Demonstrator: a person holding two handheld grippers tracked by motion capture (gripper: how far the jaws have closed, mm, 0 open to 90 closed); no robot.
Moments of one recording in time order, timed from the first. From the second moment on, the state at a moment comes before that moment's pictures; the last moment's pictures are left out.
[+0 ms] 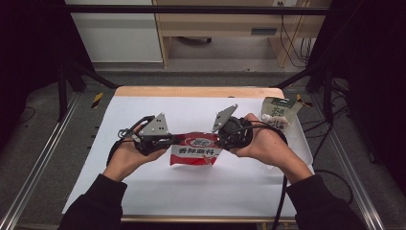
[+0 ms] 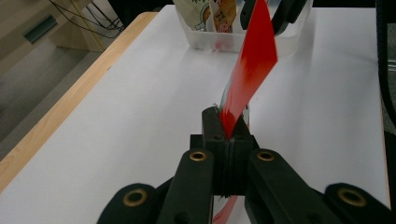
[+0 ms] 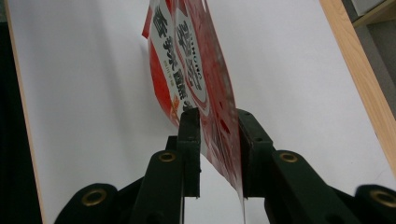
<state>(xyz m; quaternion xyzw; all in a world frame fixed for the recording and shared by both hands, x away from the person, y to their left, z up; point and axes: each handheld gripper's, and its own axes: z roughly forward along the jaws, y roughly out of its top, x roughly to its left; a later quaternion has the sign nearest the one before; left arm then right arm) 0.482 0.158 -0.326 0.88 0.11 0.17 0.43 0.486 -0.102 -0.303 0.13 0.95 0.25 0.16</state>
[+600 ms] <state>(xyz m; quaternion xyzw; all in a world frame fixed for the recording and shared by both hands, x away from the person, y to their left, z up) 0.482 0.157 -0.323 0.88 0.11 0.16 0.44 0.490 -0.099 -0.307 0.13 0.95 0.24 0.15</state>
